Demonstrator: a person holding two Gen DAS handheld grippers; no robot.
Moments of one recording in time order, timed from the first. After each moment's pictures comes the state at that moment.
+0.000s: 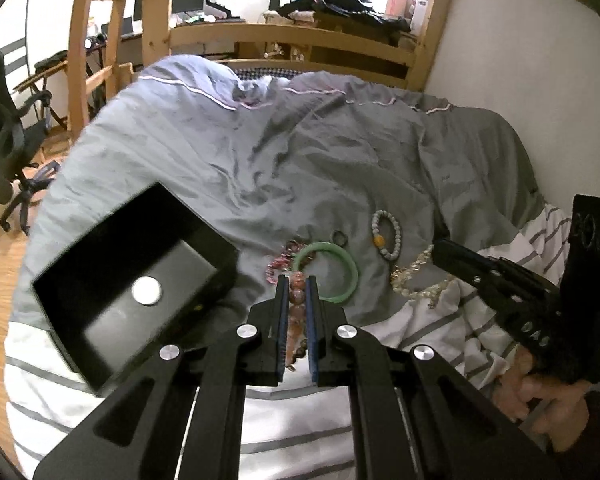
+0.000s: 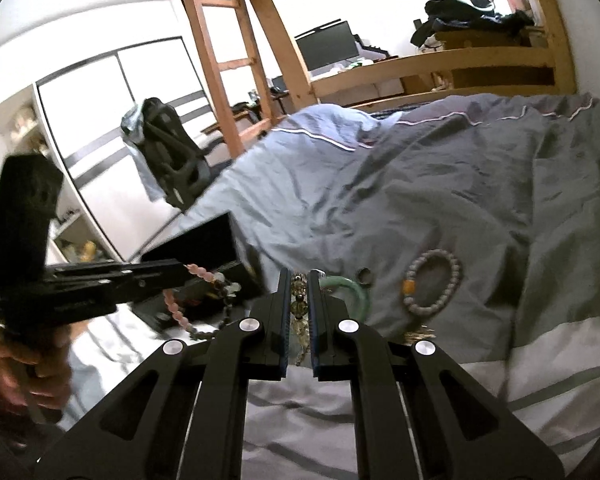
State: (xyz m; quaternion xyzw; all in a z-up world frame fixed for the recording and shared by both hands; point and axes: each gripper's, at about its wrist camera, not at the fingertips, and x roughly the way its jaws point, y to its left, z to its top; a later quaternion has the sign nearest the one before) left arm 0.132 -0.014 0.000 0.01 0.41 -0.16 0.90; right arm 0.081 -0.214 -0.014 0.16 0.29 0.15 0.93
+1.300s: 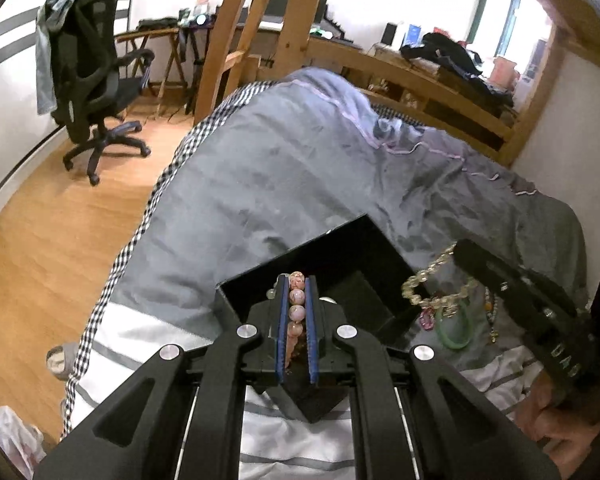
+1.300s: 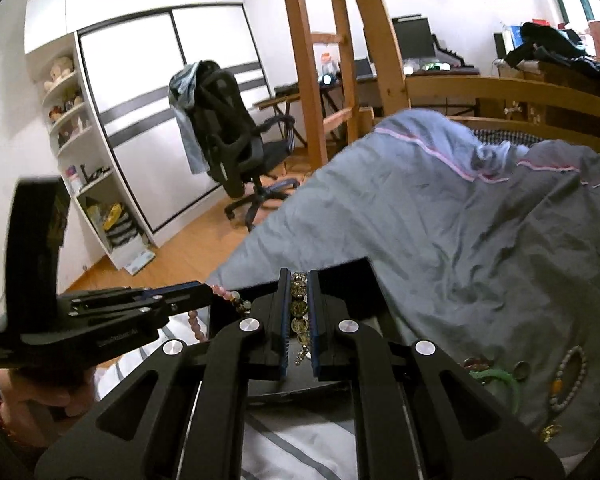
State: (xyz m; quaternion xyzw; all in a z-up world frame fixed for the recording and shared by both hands) left arm 0.158 0.143 0.005 -0.09 0.40 -0.02 0.91; right arm 0.172 -0.042 0.020 0.08 0.31 0.22 0.92
